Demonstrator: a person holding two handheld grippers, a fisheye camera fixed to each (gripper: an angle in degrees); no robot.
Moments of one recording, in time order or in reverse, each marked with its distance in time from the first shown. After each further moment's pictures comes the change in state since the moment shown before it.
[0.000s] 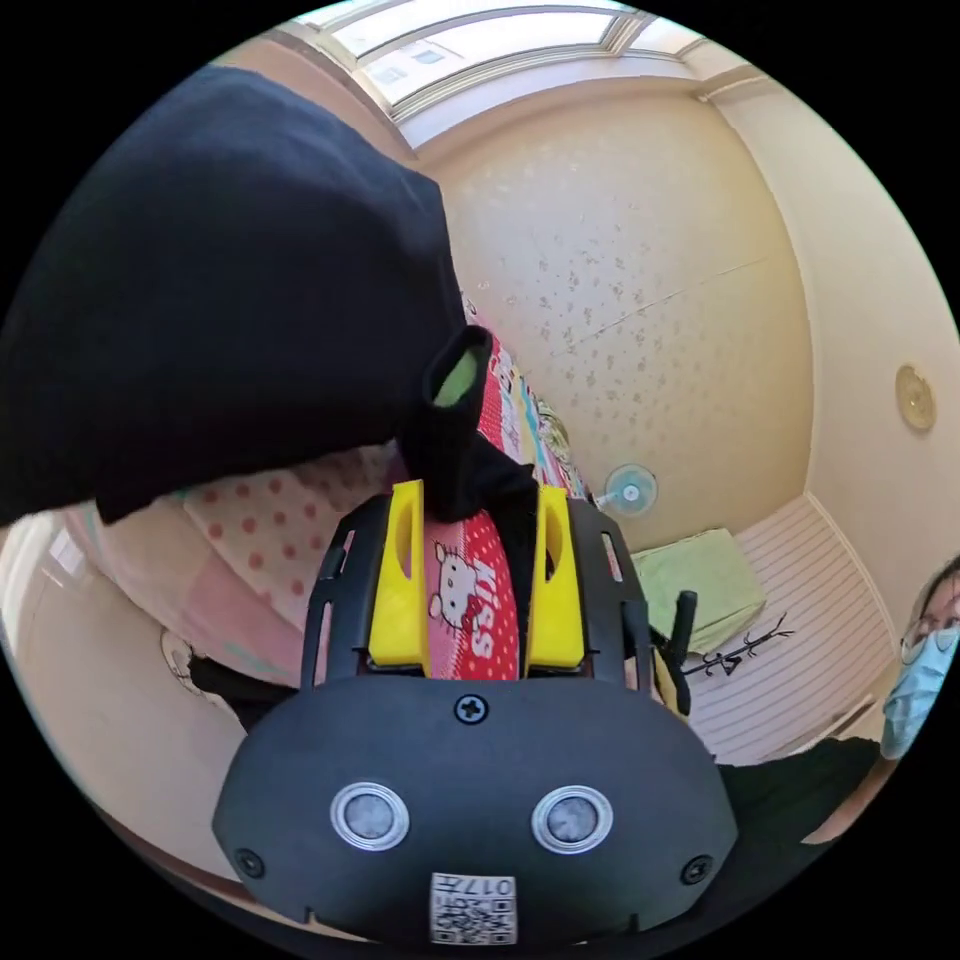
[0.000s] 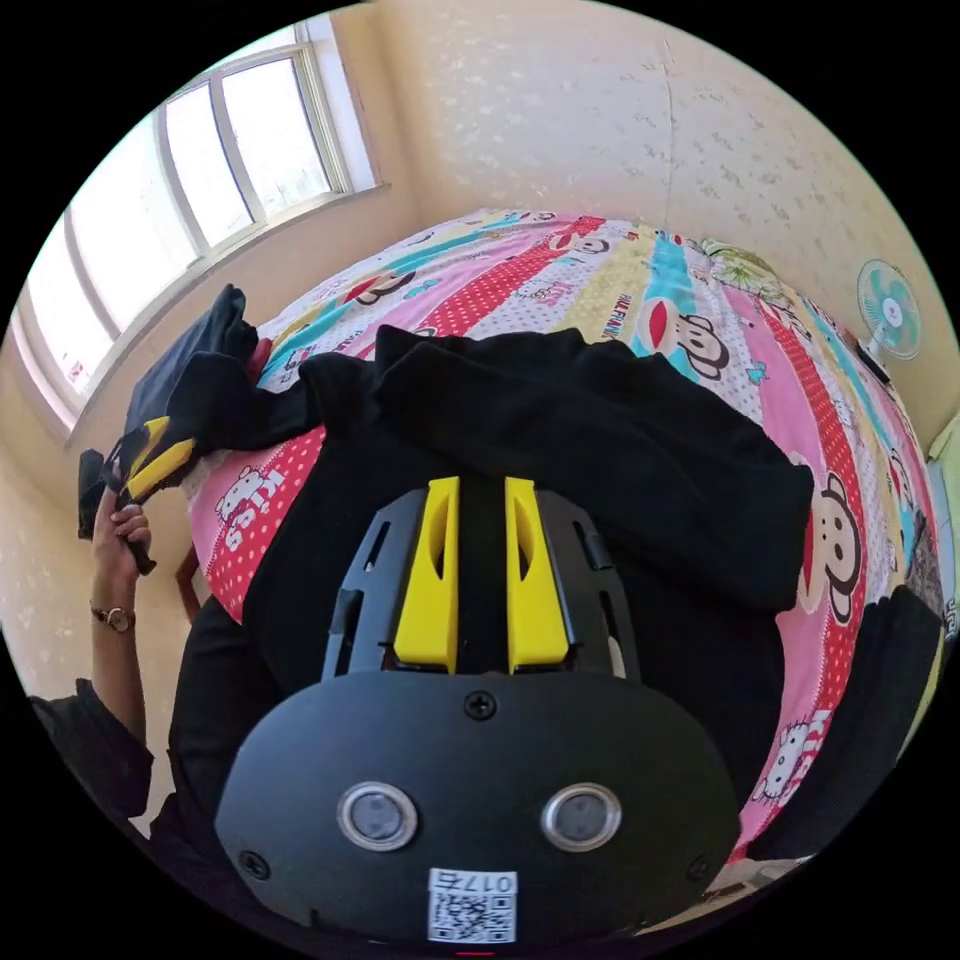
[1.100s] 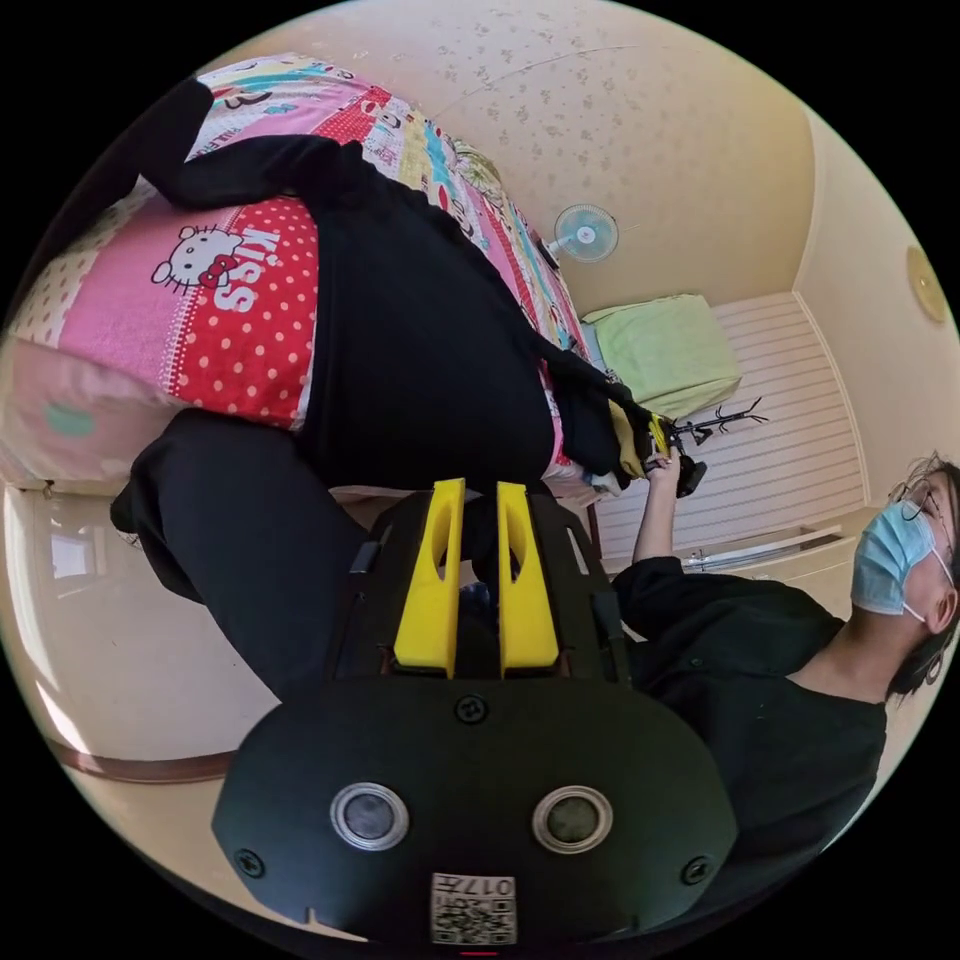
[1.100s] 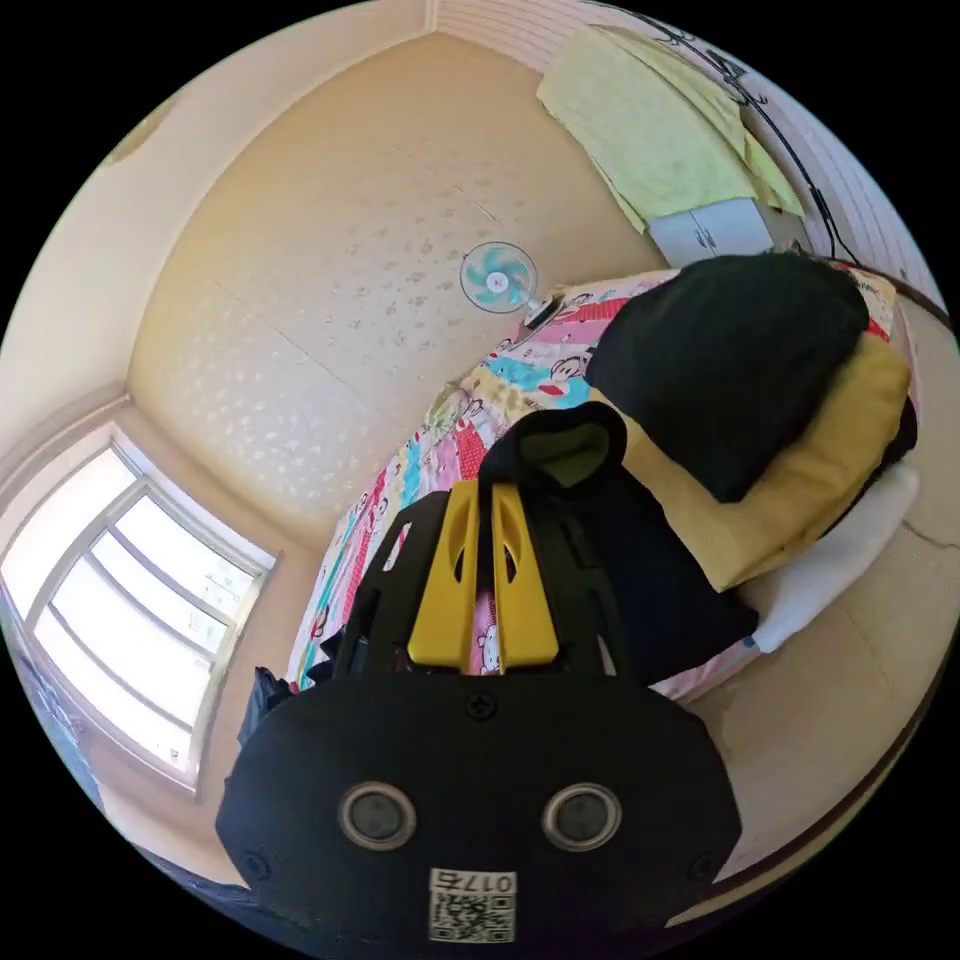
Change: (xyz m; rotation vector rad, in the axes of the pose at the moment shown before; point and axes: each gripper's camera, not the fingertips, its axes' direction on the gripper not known) left arm 0.122 0.171 -0.023 -0.720 0.099 0.183; right arm 0.389 0.282 -0.409 0.643 -0.017 0.868
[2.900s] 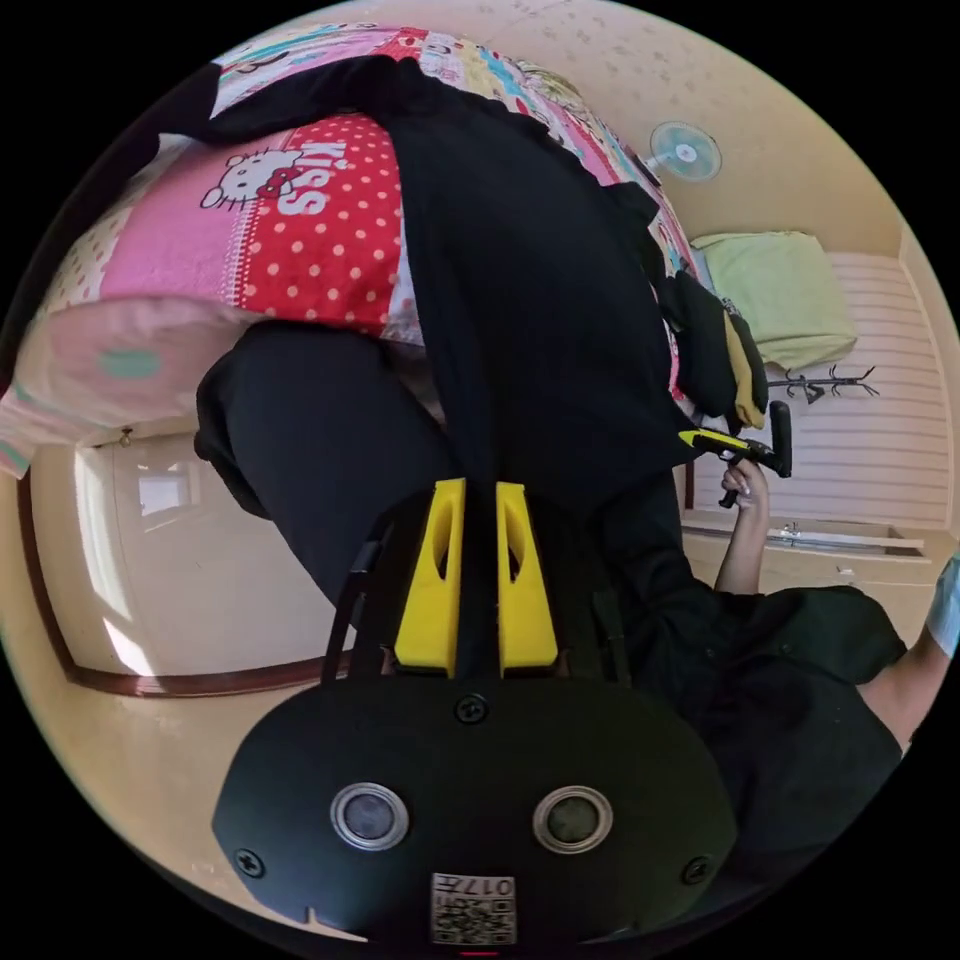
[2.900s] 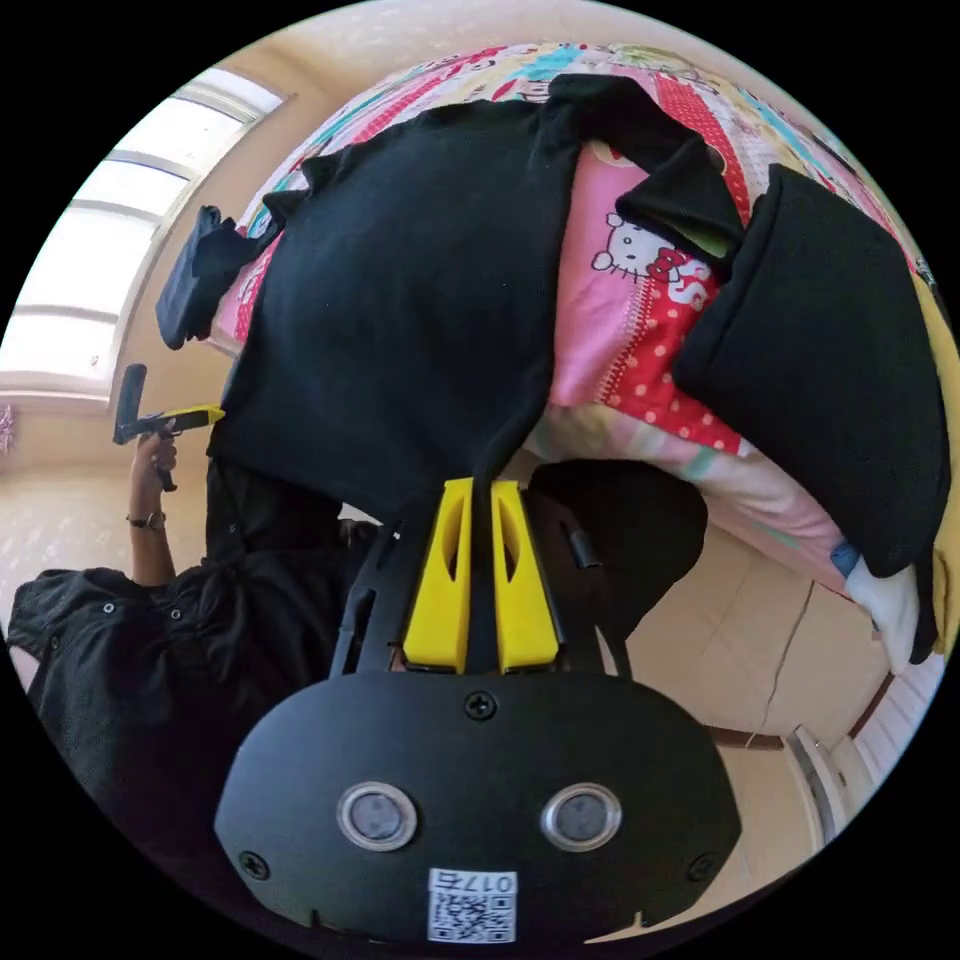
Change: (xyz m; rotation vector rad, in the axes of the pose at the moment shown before) left arm -0.035 0.061 0.181 -0.241 -0.293 -0.077; right arm -0.130 0.267 0.180 -1.125 0.168 -0.609
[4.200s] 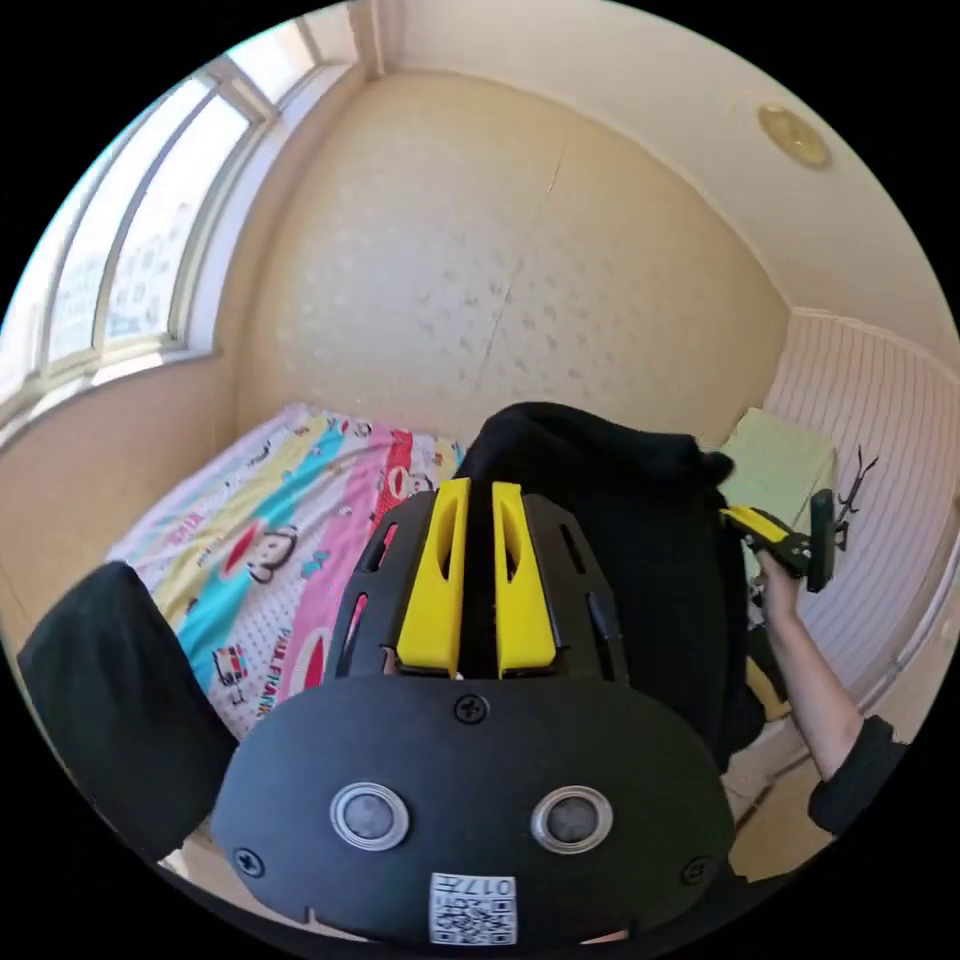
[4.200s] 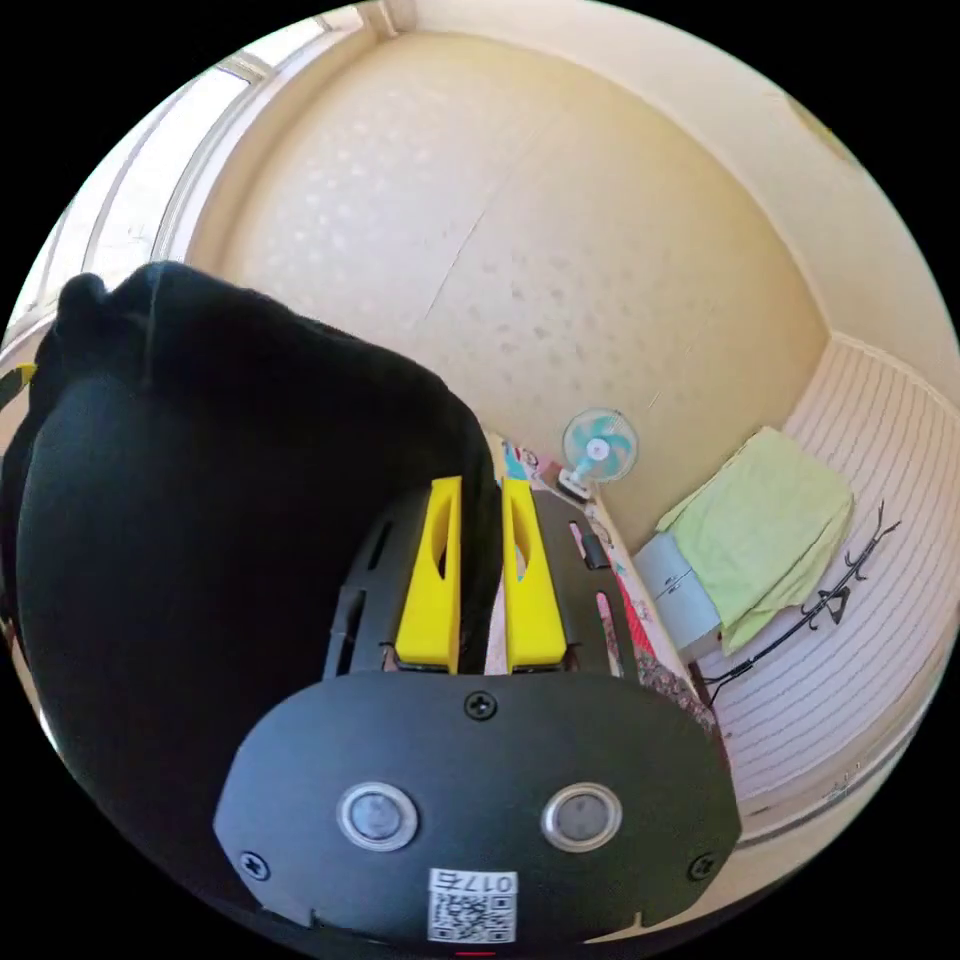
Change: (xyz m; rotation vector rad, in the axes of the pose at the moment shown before) left arm 0.179 -0.179 -0.133 0.998 -0.162 0.242; right arm -0.268 -0.240 -0.221 0.843 0.892 -0.001
